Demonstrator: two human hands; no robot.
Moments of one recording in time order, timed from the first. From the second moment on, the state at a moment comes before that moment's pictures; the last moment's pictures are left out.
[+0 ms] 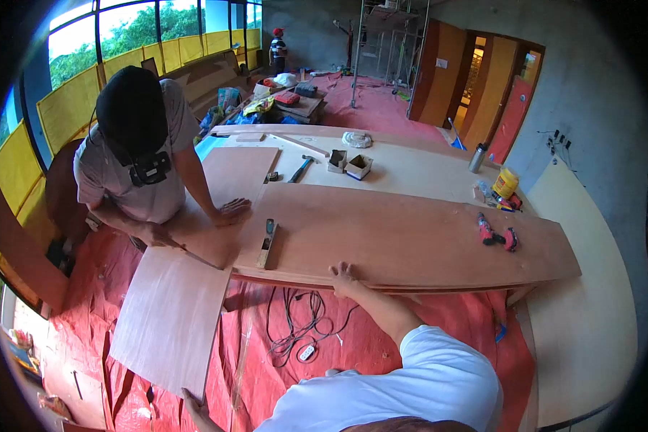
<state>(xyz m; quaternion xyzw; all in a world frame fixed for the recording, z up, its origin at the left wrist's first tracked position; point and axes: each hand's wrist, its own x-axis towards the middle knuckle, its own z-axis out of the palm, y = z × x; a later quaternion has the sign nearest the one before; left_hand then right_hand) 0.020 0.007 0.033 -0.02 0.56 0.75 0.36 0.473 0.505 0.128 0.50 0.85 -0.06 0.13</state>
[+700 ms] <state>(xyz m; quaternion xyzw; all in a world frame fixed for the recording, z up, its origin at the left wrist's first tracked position) 0.028 0.013 0.042 -0.15 0.52 0.78 0.32 0.476 0.498 0.165 0.48 0.85 -0.06 0.19</state>
